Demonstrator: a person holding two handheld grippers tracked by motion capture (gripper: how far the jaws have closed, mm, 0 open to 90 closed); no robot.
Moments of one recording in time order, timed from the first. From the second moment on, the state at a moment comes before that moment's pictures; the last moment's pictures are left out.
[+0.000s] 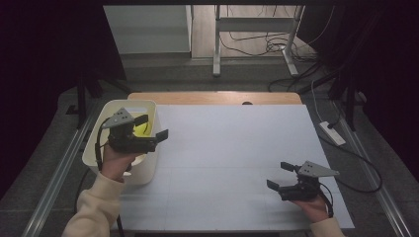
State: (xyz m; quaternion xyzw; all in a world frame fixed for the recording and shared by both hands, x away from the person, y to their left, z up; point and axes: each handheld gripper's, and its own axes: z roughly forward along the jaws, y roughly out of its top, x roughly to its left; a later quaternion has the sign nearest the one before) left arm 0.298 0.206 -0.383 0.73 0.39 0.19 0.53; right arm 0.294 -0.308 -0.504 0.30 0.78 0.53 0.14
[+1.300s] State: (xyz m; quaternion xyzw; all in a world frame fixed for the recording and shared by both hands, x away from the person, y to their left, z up) left arm 0.216 0.160 -0.435 0.76 0.31 0.16 0.55; right arm 0.286 -0.308 -0.501 0.31 0.78 0.52 0.16
